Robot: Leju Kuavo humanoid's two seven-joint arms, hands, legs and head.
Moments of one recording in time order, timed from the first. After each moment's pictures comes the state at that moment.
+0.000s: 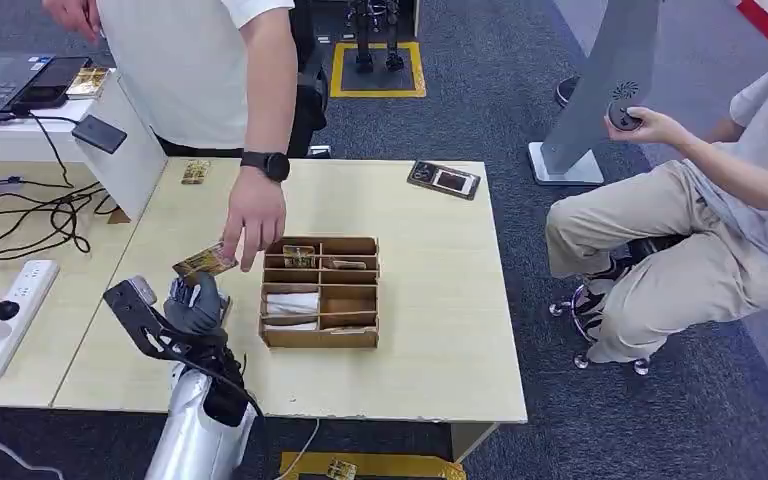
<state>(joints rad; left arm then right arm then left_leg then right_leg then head) -0.20 -0.25 0.06 -1.35 0.37 0.48 -0.31 -0.16 -0.05 1.09 -0.21 -1.44 -0.46 0.66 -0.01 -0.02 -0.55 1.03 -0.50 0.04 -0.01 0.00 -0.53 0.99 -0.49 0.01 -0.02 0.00</state>
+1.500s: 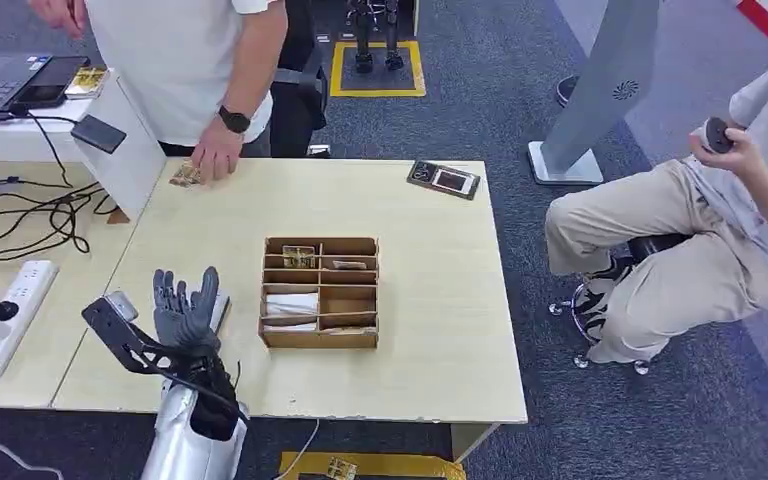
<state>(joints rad) -0.09 -0.26 0.06 -1.49 0.42 0.43 -0.33 -0.16 -0.03 1.09 -0.21 -1.44 -0.46 0.67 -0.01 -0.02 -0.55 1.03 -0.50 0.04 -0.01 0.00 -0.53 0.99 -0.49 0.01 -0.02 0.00</state>
